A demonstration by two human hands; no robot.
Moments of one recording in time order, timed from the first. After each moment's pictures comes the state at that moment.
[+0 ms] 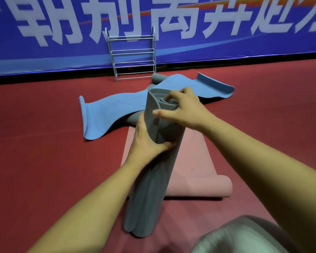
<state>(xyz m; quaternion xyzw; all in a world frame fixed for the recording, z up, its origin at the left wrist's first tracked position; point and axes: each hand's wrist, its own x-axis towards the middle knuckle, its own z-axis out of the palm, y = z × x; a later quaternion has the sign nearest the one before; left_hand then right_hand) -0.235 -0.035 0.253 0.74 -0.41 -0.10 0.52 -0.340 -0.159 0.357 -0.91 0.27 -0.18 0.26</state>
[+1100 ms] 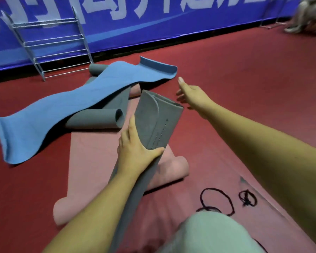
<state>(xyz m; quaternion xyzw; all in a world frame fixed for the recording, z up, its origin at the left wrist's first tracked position) -0.334 -0.143 0.197 0.79 -0.48 -0.09 0.37 -0.471 -0.329 0.281 -0.69 0.50 -0.29 0.43</state>
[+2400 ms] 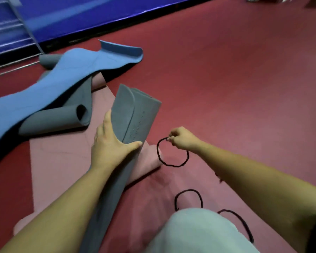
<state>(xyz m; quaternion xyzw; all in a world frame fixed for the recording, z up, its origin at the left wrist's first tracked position) -0.361 -0.199 0.166 0.78 -0.53 -0.12 0.31 -0.582 -0.323 0.101 -0.72 0.54 -0.11 0.43</state>
